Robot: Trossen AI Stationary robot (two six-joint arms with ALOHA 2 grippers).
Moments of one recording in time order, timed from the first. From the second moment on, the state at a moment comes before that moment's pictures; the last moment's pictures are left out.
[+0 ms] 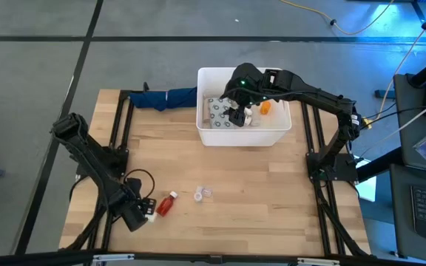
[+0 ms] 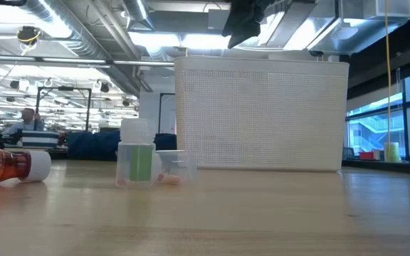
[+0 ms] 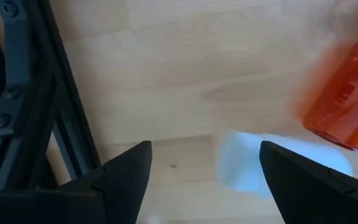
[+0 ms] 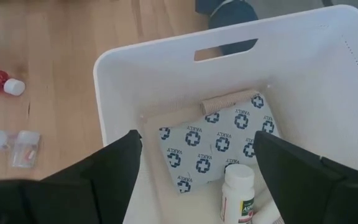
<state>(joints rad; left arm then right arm) -0.88 1.48 0.96 -1.06 0.01 -2.34 -0.31 1.73 1.91 -1.04 -0.01 -0.08</state>
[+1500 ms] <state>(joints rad) -0.88 1.50 0.97 -0.76 -0.16 -0.87 -0.31 1.73 1.91 -1.04 -0.01 -0.03</state>
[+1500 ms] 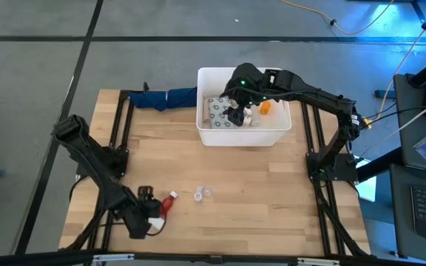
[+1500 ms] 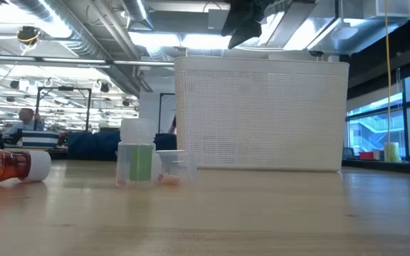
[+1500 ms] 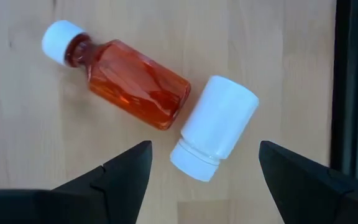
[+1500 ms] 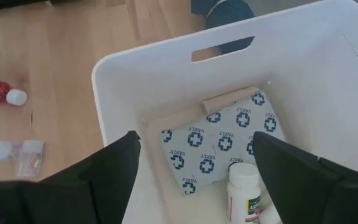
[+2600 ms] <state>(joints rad) -0.86 1.66 0.97 -0.69 -0.11 -0.78 -0.30 1.74 1.94 -0.96 -0.01 0.06</state>
